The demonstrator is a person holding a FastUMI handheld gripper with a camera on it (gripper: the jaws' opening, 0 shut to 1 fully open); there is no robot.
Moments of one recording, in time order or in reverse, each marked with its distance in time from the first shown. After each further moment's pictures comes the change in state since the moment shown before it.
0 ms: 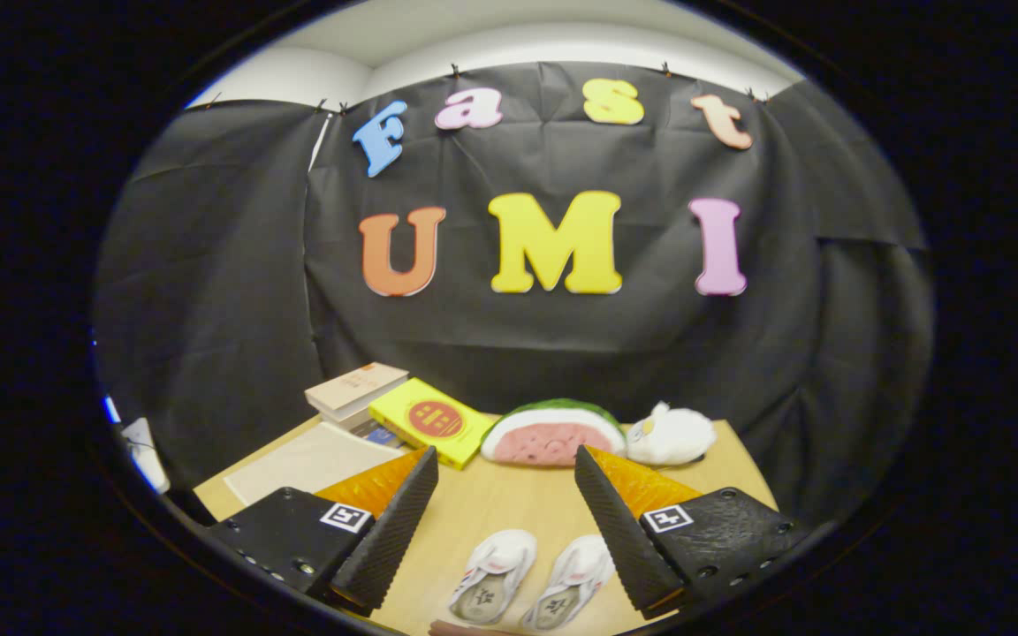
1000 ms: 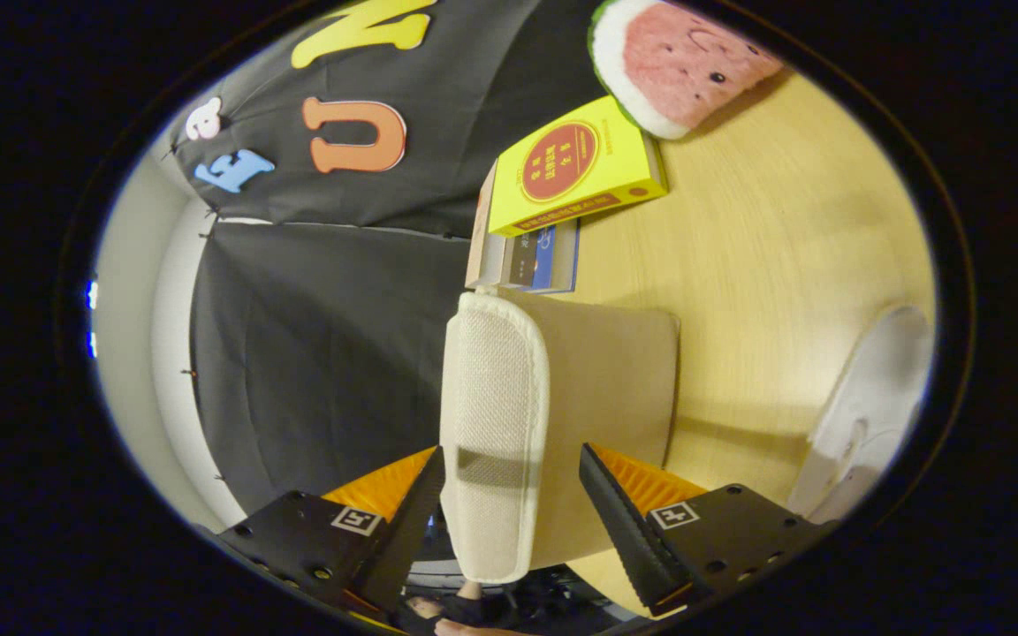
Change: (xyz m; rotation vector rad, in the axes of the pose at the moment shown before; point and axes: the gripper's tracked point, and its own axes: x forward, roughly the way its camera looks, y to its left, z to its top) arm 0.100 0.122 -0.130 0.891 0.819 0.819
